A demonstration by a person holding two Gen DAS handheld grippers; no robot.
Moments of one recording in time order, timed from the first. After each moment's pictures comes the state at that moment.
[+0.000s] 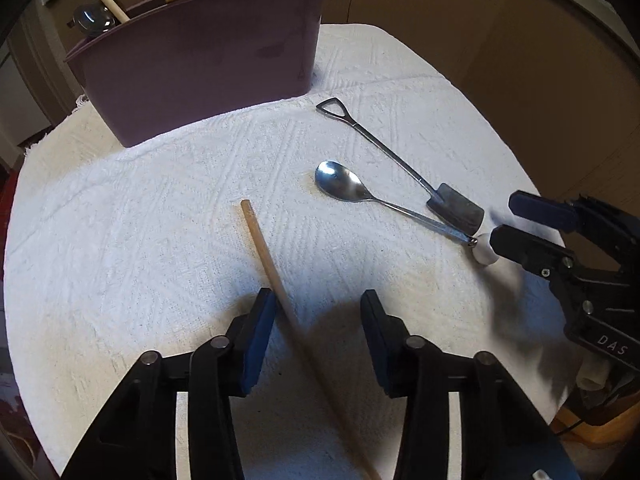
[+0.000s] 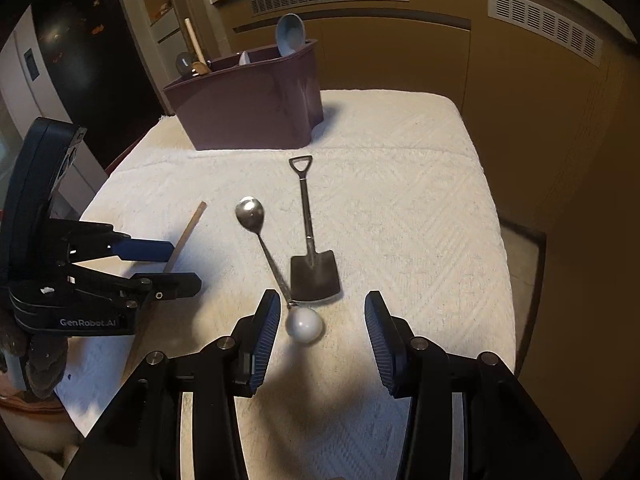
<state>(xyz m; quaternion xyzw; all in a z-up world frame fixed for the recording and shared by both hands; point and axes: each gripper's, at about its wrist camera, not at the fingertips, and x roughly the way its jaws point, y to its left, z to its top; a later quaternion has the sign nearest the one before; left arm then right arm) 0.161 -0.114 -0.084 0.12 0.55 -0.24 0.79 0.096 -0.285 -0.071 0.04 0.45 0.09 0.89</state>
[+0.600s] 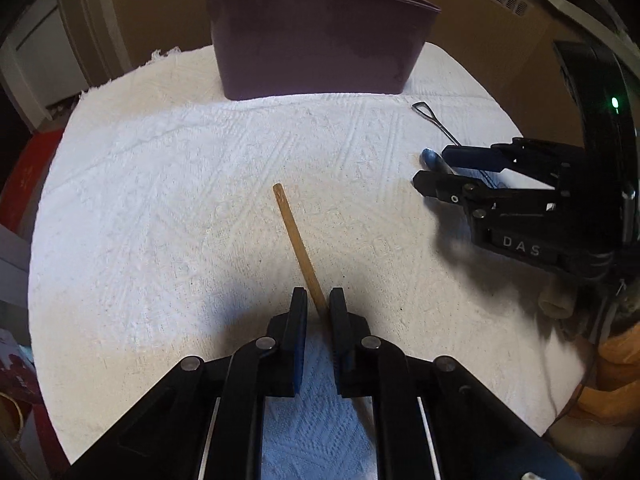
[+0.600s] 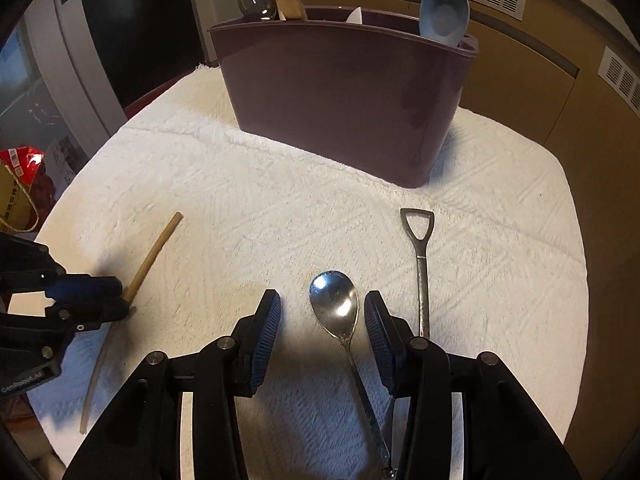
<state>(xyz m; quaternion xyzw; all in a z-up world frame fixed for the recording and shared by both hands) 0.166 -0.027 -0.082 0.05 0.56 -0.20 0.80 0.190 -0.193 -0.100 -0.07 0.48 0.15 0.86</state>
